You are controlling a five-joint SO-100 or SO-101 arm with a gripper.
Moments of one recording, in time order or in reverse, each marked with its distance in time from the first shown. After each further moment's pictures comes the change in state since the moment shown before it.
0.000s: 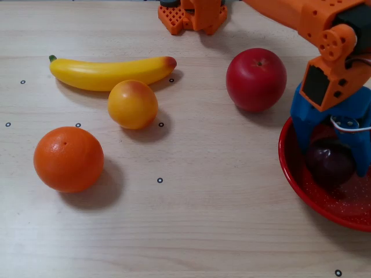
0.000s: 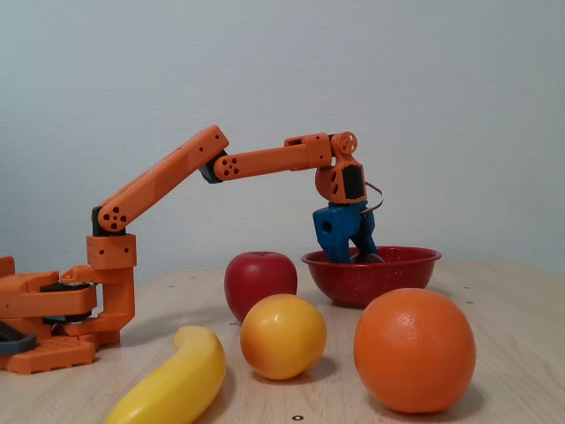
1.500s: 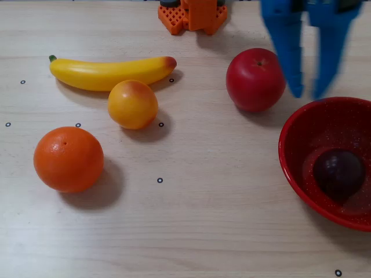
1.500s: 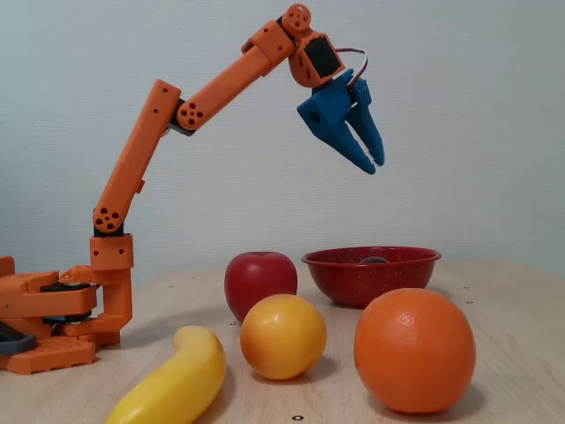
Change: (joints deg) arm 11.5 29.1 -0.4 5.6 3.8
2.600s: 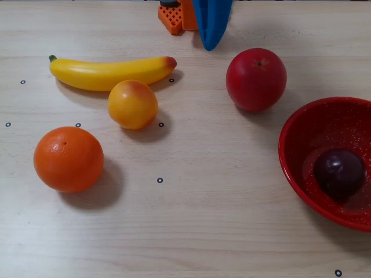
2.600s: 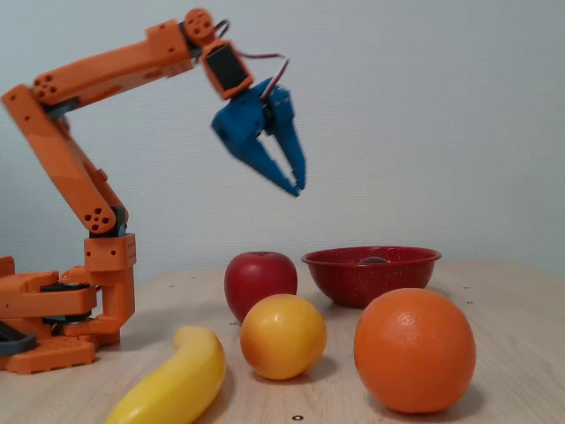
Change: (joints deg) arm 11.2 60.4 81.1 -21.4 2.6
